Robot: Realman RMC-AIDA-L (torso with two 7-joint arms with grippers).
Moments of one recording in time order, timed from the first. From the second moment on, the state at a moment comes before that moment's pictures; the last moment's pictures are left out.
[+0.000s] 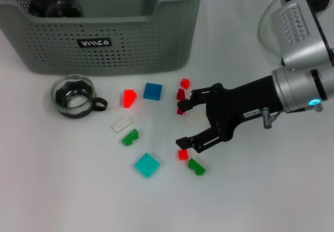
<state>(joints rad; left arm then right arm) -0.91 -1.99 0.86 1.00 2.60 1.27 -2.15 0.77 2.09 -1.21 -0.61 -1.98 -1.47 1.47</state>
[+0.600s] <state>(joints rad) -0.97 -2.08 0.99 0.86 2.85 1.02 -2.27 0.77 2.09 -1.21 -0.61 -1.98 -1.46 1.47</state>
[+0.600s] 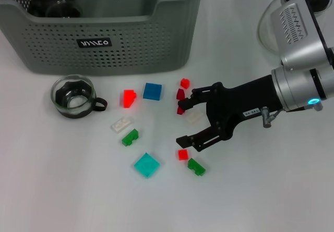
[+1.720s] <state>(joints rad) -0.98 -2.07 0.99 0.79 2.86 0.93 -2.31 0.77 2.09 -1.21 -0.61 -1.98 -1.44 1.47</state>
